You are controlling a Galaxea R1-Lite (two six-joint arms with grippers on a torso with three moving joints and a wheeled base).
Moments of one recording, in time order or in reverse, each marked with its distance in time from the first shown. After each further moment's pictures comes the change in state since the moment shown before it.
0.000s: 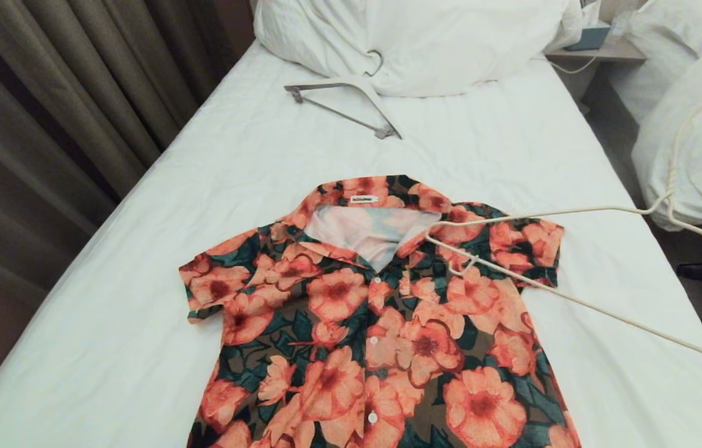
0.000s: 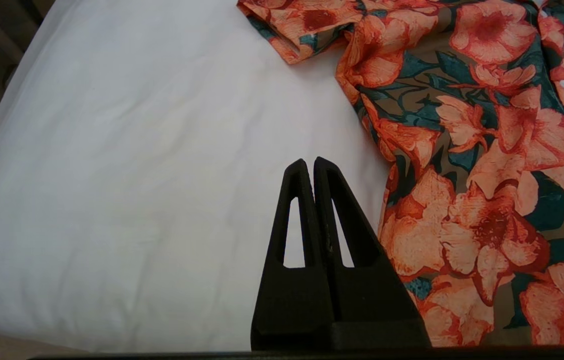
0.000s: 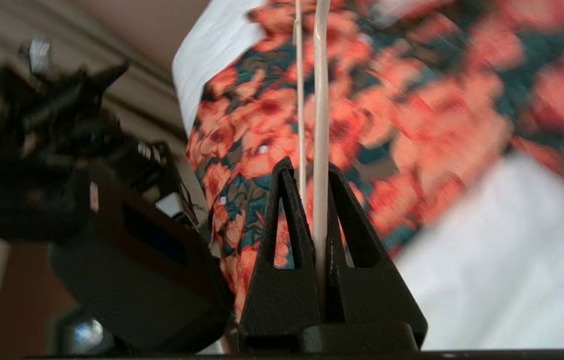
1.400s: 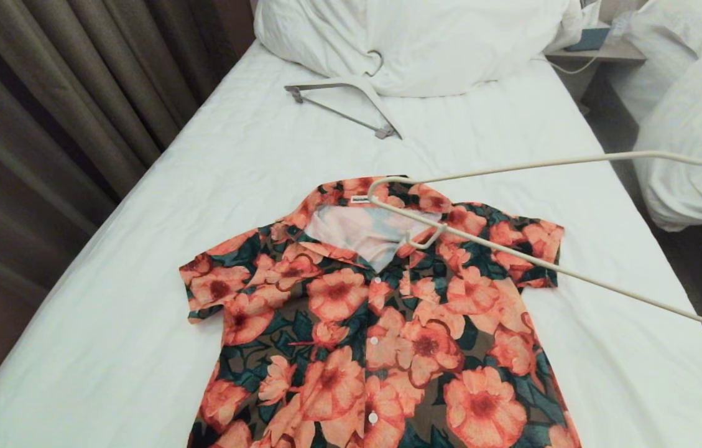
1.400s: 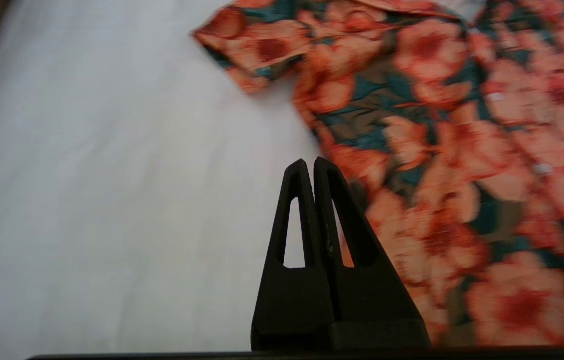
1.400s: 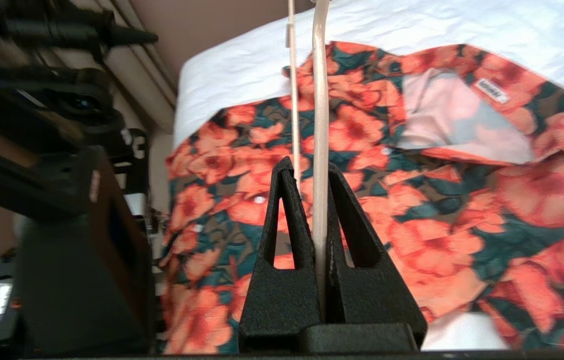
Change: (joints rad) left arm -0.005 0.202 -0.150 -0.014 -0.144 0.007; right arm 0.143 -0.256 0.085 -0.413 0.092 0.139
